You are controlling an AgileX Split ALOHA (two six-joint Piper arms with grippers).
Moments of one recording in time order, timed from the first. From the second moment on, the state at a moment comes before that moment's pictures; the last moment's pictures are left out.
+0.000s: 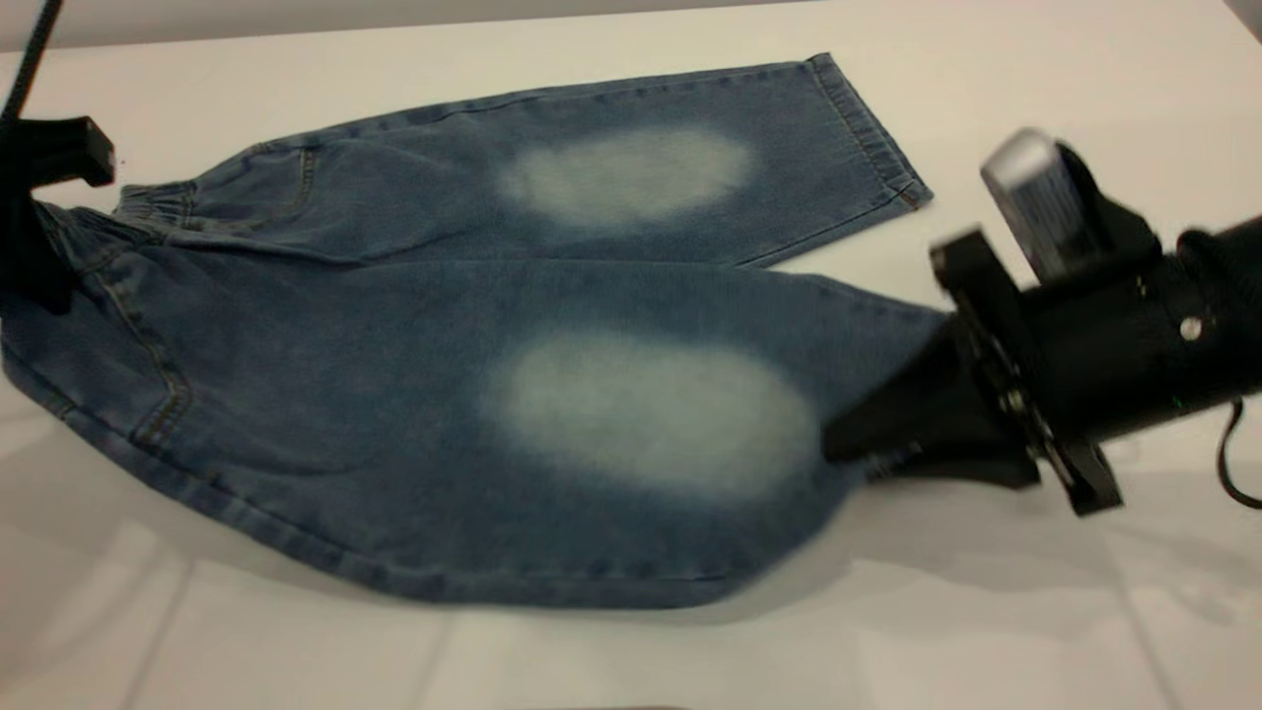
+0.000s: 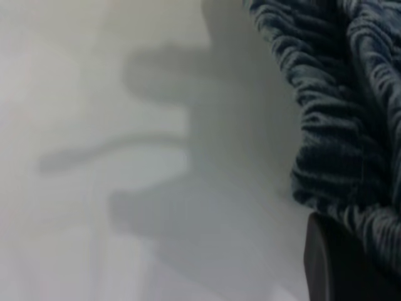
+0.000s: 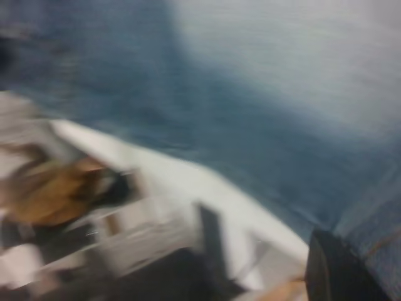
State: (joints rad) left arm -0.09 1.62 -0.70 0.12 0.29 -0.46; right arm 0.12 2.15 -0.58 1.83 1.04 -1.38
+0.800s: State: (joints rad) left arm -0.08 1.54 -0.70 0.06 0.08 -0.76; right arm 0.11 2.14 -1.08 1.80 0.98 -0.87
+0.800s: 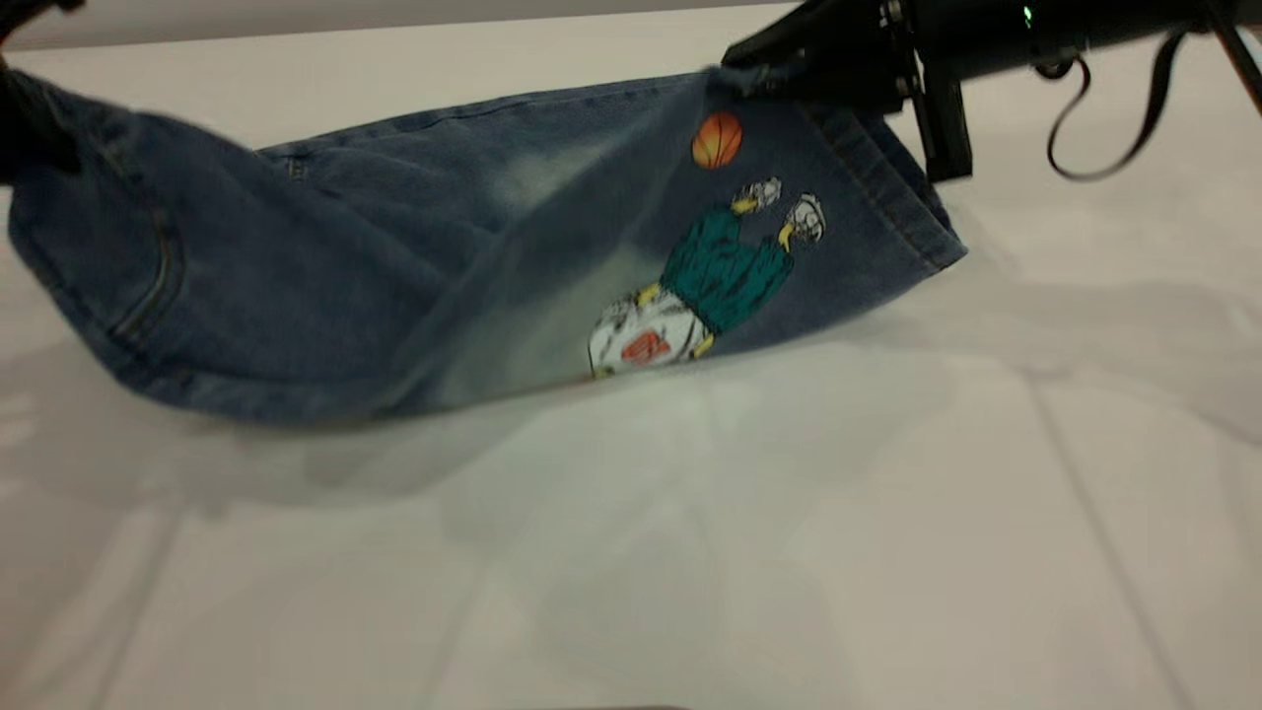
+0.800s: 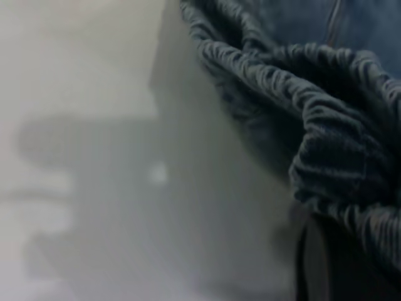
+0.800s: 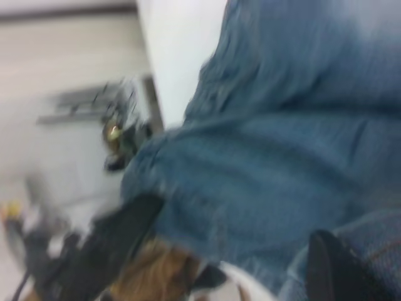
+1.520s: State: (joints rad) left arm 0.00 1.71 -0.70 0.04 -0.11 -1.28; right arm 0.07 2.29 -1.34 1.79 0.82 -0.56
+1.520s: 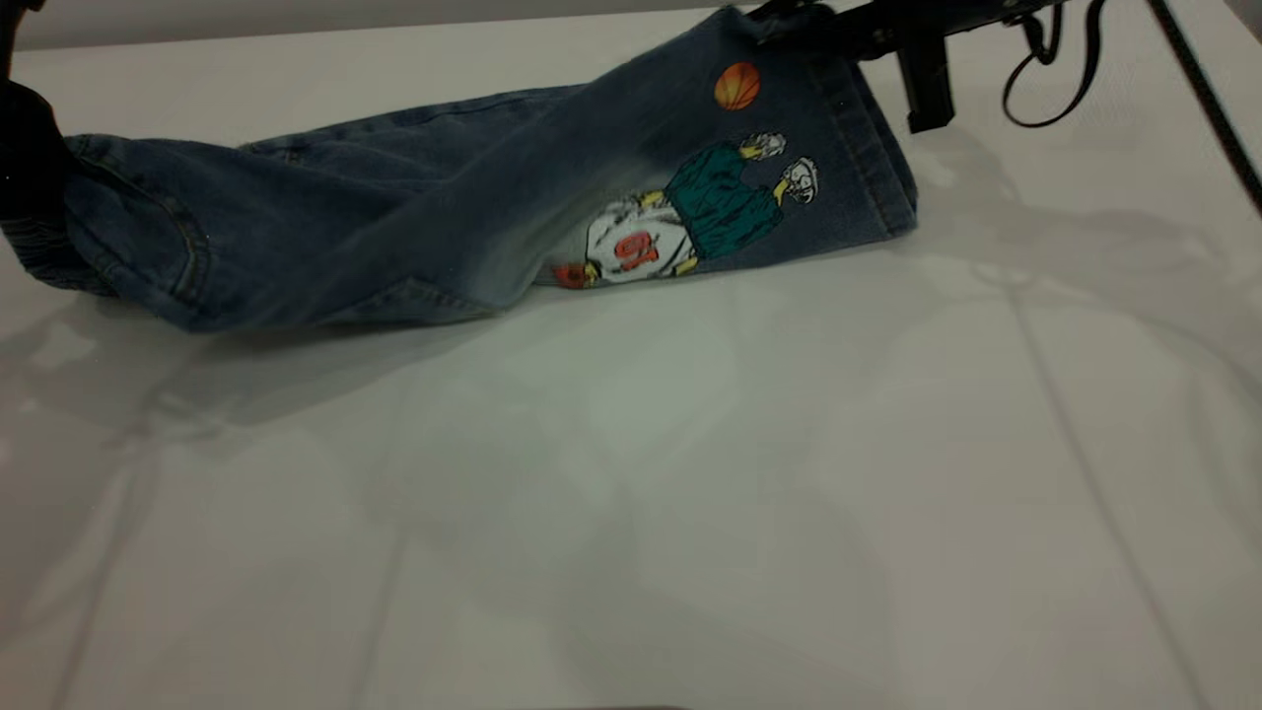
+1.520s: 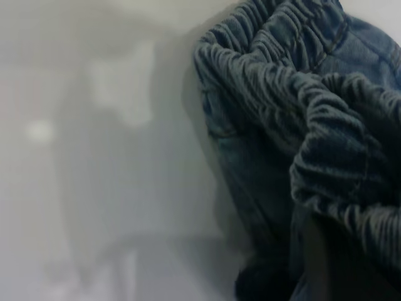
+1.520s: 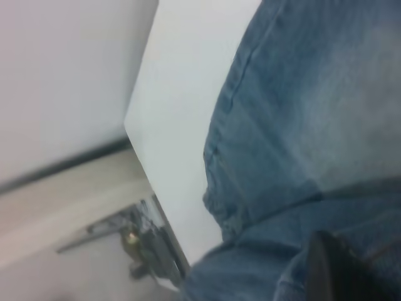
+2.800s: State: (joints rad) left arm 0.04 2.04 -0.92 0.31 -0.33 -1.55; right arm 0.06 2.47 -1.55 1.80 0.64 -0.43
